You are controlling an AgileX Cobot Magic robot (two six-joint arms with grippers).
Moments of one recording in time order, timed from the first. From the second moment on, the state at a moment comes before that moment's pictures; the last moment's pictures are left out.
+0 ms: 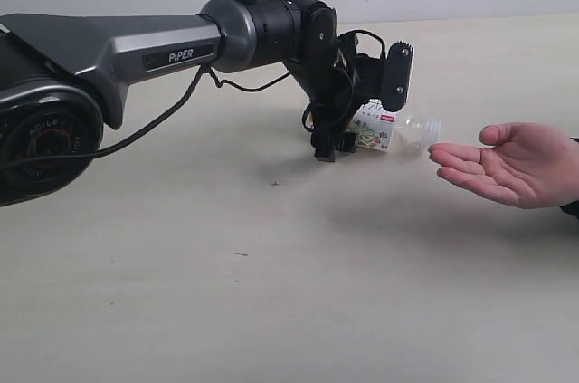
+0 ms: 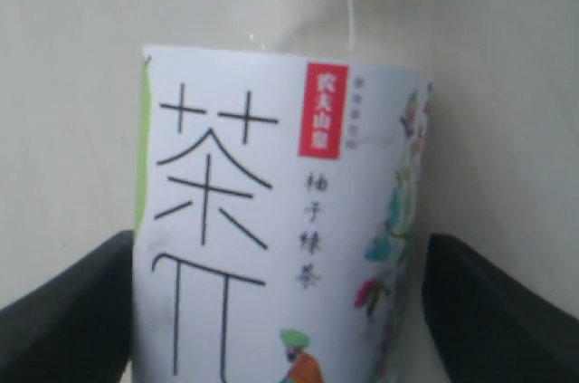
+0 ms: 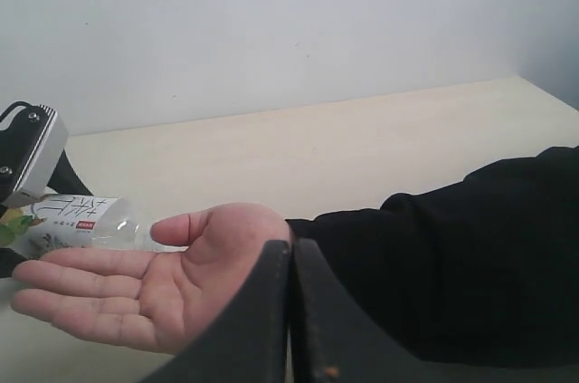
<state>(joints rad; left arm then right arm) -0.75 2.50 -2.05 -0.11 0.68 1.25 0.13 0.01 0.00 -0.15 0.27 0.26</state>
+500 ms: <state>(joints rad) -0.75 2.37 -2.05 -0.11 0.80 0.93 0.13 0.01 0.00 -0.15 0.27 0.26</state>
